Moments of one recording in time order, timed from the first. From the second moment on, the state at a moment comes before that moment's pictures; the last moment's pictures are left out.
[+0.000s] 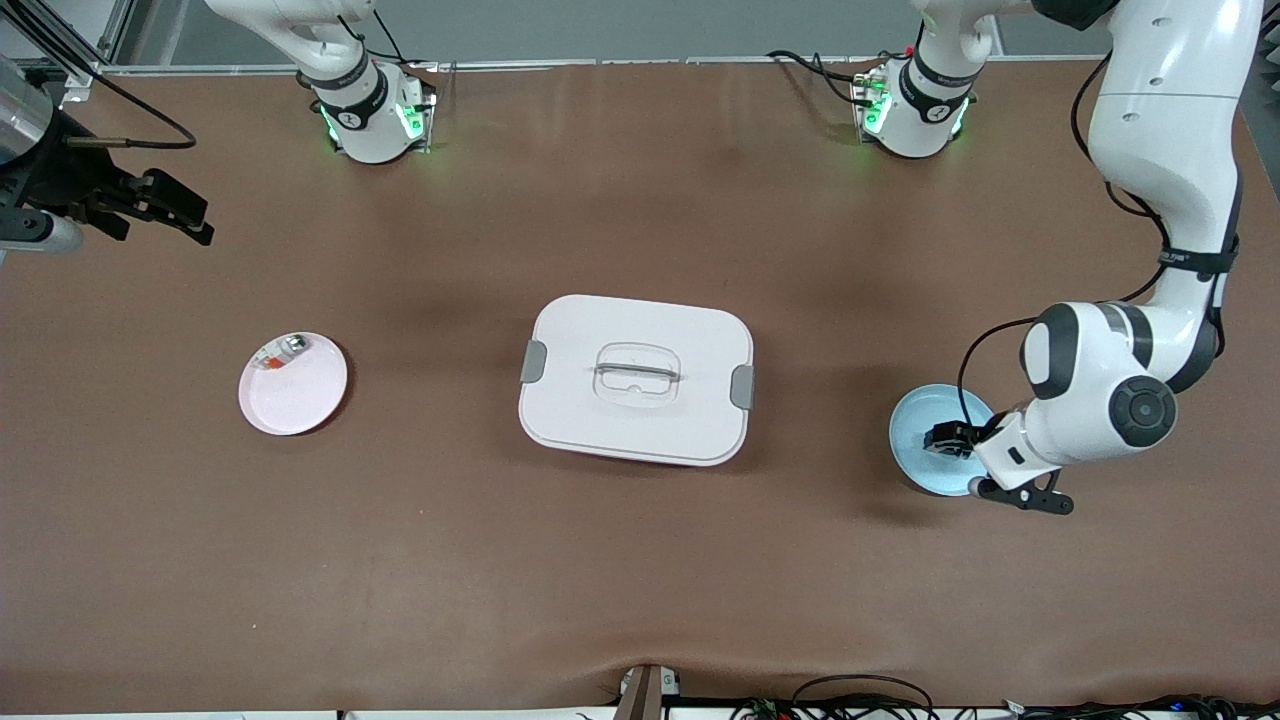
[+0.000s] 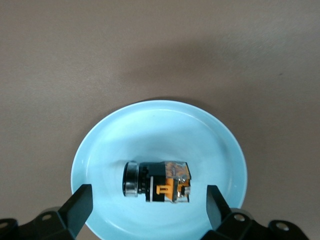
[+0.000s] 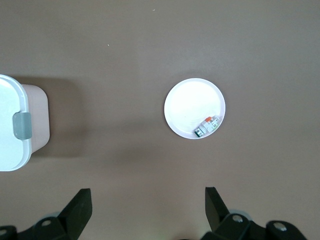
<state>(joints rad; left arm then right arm) 0.04 0.63 -0.11 -1.66 0.05 2.20 0.16 -0.03 -0.12 0.08 -1.69 0.03 1.54 0.14</state>
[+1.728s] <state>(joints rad) 0.04 0.68 -0.11 -1.72 0.08 2.27 0.15 -0.03 -0.12 0.08 -1.69 0.03 1.54 0.14</state>
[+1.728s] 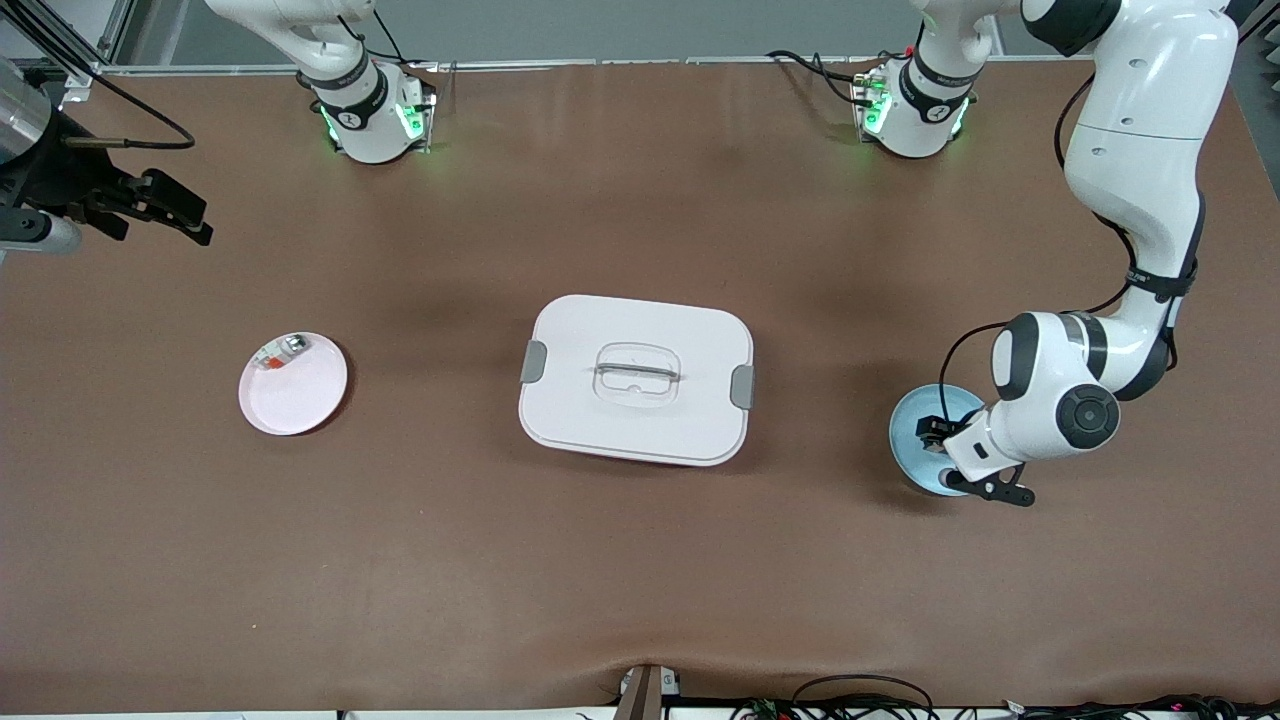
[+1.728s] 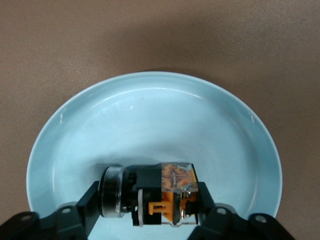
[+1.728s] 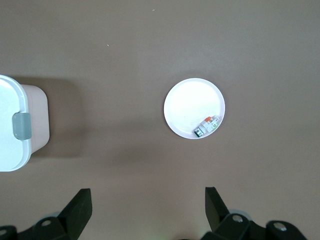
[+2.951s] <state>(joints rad) 0.05 0.48 -0.13 -1.71 0.08 1.98 -0.02 -0.03 -0.12 0.07 -1.69 0.03 1.54 0.14</state>
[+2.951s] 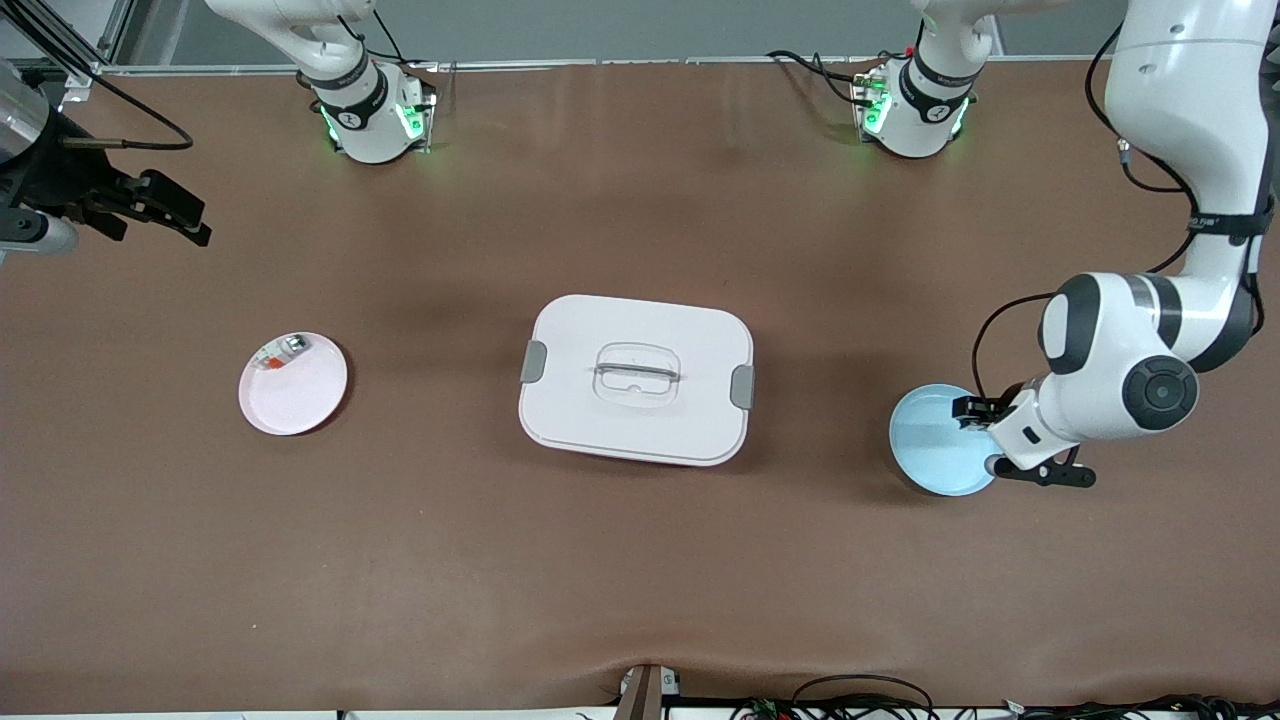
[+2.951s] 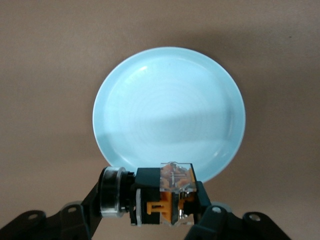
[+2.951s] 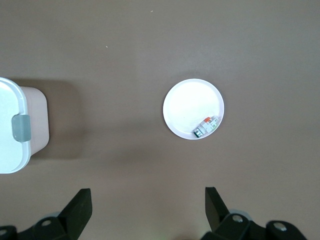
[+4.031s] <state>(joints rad) 0.04 0.30 -0.38 -1.47 -0.16 1.60 -0.72 -0.04 -0.12 0.06 -1.67 0.03 1.54 0.19</state>
